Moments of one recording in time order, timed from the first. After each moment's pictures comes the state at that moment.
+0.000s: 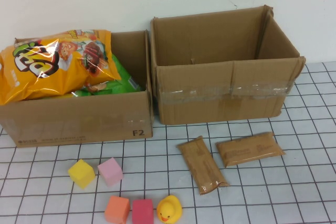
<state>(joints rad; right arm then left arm) 0.13 0.55 -0.42 0.63 0.74 -0.99 0.17 0.69 -0.90 -0.47 0.81 0.34</state>
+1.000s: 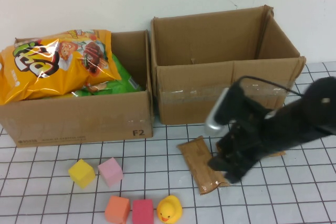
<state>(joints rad) 0.49 1.71 -1.05 0.69 0.51 -1.14 0.17 0.20 -0.34 -0.32 0.67 0.21</state>
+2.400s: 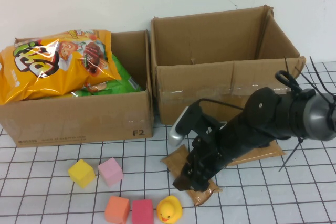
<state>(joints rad) 0.56 2.04 -1.27 0.81 0.58 -1.17 0.17 0.20 -0.33 -0.31 0.63 0.21</state>
